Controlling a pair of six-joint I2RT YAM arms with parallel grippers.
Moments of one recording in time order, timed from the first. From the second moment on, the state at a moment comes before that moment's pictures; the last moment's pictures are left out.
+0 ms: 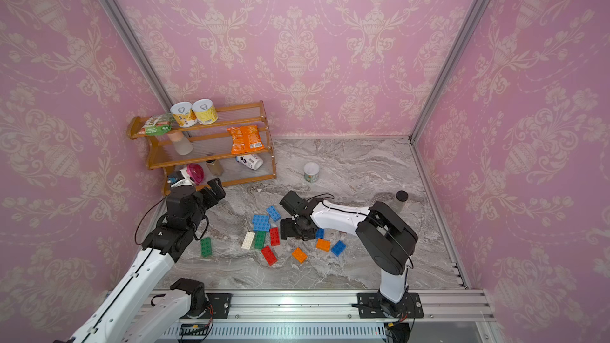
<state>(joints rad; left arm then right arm) -0.19 0.81 0.64 -0.25 -0.30 -0.62 0.84 1.82 1.13 -0.55 -0.16 0.79</state>
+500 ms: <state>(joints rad) -0.19 0.84 0.64 -0.25 -0.29 -0.62 0.78 1.91 1.28 -0.62 -0.08 0.73</state>
